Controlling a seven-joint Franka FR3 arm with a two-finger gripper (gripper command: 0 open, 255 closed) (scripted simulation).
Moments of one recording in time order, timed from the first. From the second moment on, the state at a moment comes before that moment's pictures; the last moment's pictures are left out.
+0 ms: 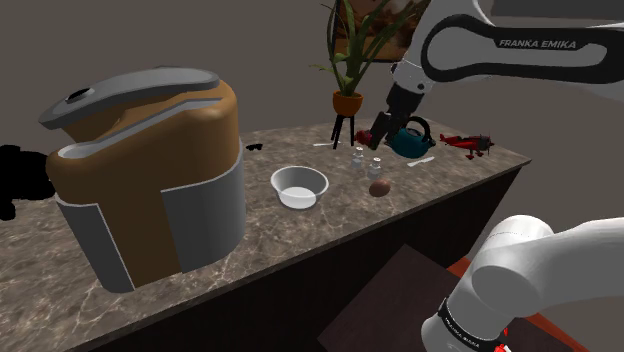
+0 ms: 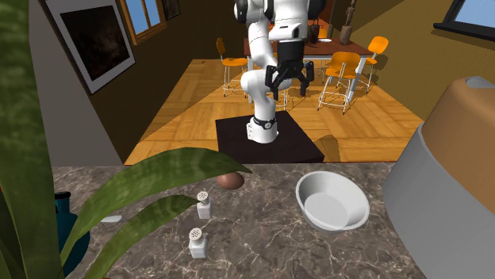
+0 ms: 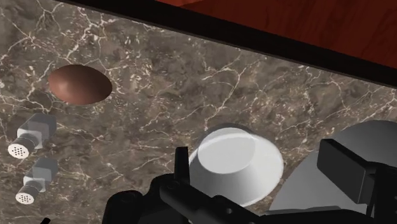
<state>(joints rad) -0.04 -0.78 -0.11 -2.44 -0.04 1.87 -0.15</state>
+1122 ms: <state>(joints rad) -0.07 -0.43 -0.47 -2.52 -0.07 2.41 -0.50</state>
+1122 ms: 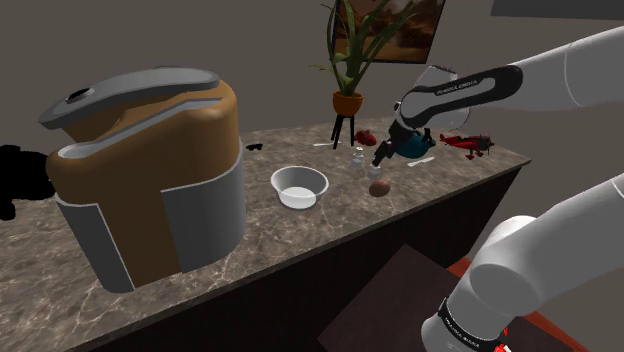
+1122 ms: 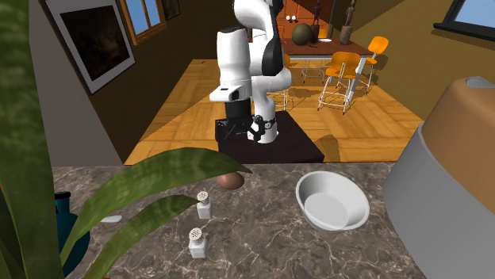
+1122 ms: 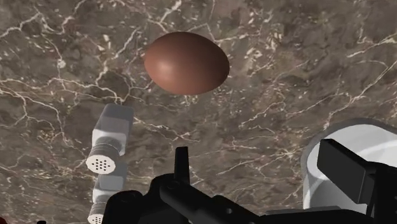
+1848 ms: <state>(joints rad) 0.07 0.02 -0.74 -2.31 0.43 2.60 -1.02</state>
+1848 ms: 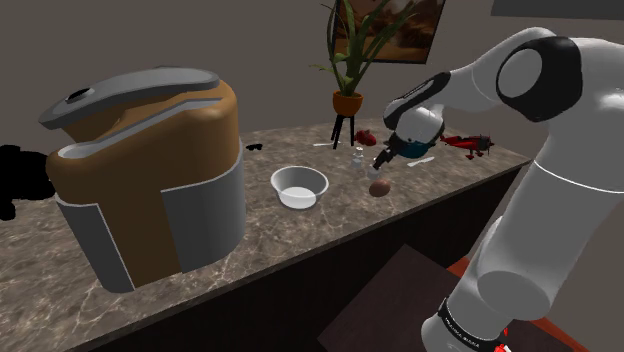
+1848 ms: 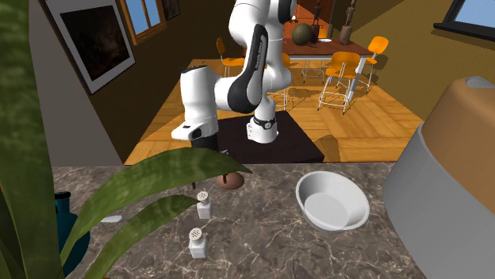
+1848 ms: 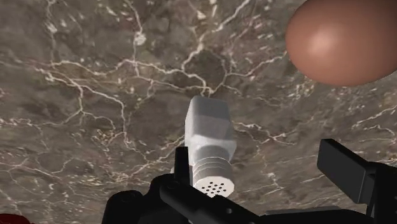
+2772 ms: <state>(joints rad) -0.01 0.25 -0.67 -2.21 0.76 2.63 -1.28</state>
